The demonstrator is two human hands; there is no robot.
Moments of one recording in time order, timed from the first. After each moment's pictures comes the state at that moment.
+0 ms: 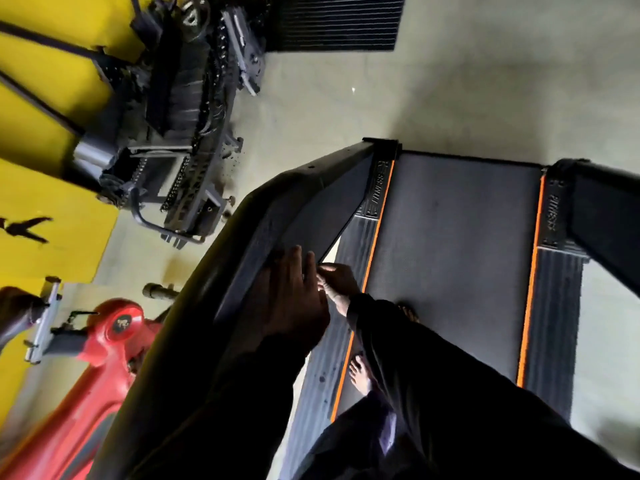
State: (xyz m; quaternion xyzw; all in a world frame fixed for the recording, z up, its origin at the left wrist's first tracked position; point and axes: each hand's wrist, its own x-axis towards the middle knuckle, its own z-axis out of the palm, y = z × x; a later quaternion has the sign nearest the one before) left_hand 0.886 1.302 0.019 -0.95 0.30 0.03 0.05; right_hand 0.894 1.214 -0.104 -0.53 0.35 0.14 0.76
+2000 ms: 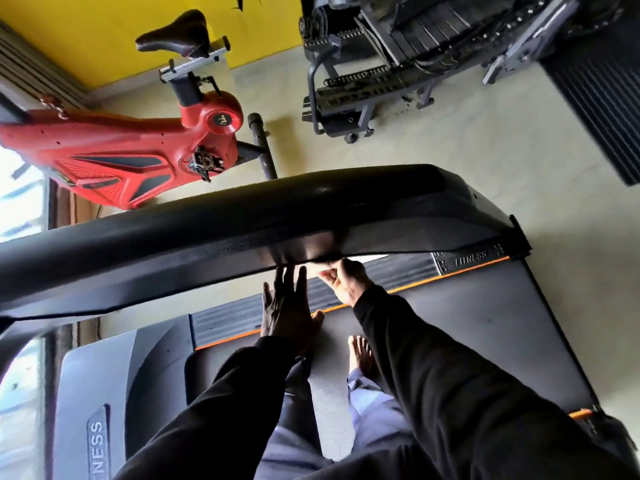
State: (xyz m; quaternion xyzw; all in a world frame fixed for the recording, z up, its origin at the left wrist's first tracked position) left_hand 0.758 1.328 0.011 -0.91 -0.28 0.21 -0.20; right_hand 0.884 1.269 -0.053 -0.50 0.32 0.45 0.67
